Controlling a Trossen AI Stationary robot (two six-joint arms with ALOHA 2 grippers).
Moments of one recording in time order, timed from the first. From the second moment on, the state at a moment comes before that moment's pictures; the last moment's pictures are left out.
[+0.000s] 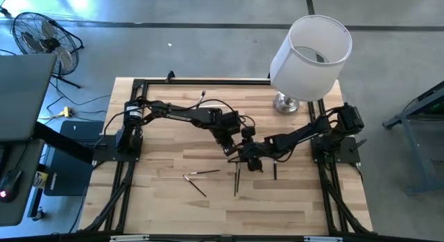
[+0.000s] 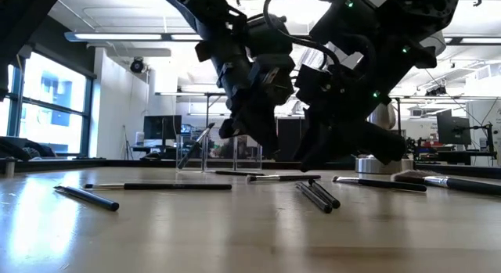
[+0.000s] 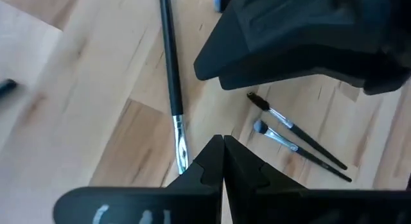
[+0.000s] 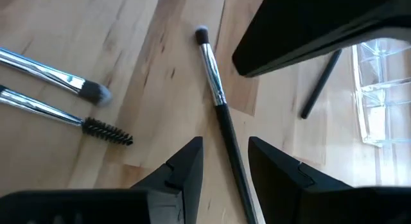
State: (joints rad) left arm 0.12 2.02 1.47 -0.53 0.32 -0.43; right arm 0.15 1.74 0.79 0.06 0.38 -0.33
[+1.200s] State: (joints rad) left arm -0.02 2.02 1.49 -0.62 0.01 -0.48; right arm 0.15 1.74 0.78 0.04 0.41 -0.32
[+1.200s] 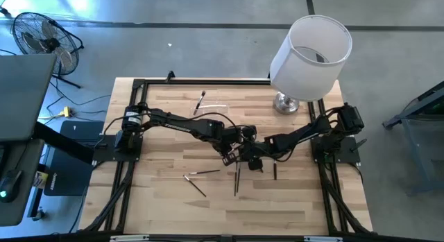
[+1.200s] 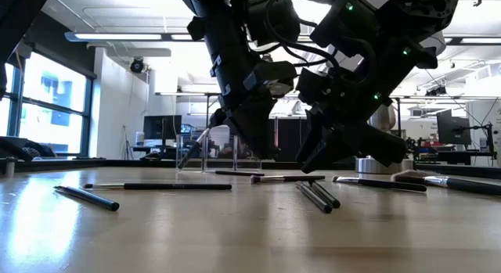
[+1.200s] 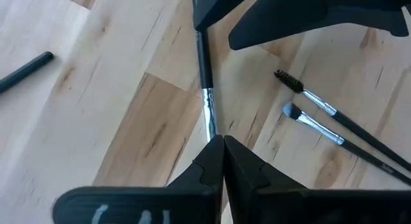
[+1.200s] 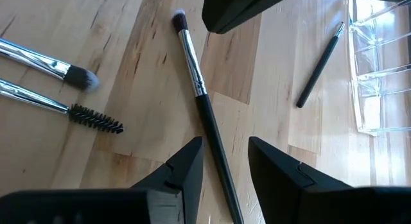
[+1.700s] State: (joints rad) left arm -0.02 2.02 1.49 -0.62 0.03 -0.48; right arm 0.15 1.74 0.78 0.04 0.40 -0.32
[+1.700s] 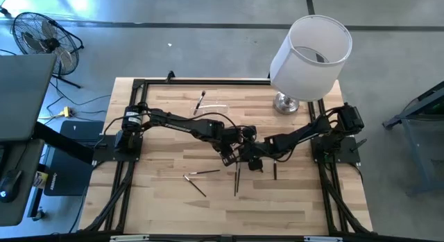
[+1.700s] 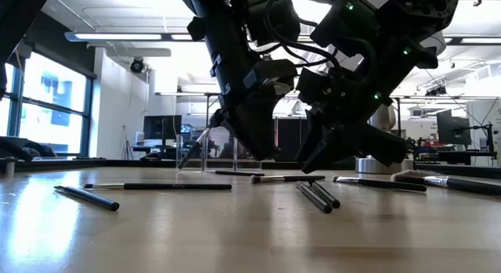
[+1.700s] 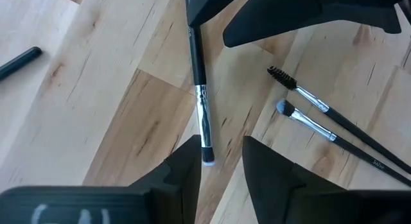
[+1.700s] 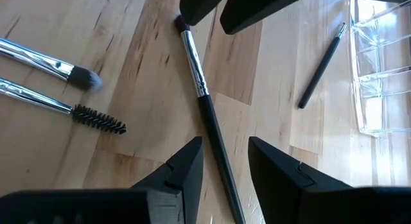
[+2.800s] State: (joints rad) left arm -0.05 2.11 1.50 -0.65 0.00 -0.51; right arm 0.15 1.74 0.78 0.04 0.38 -0.32
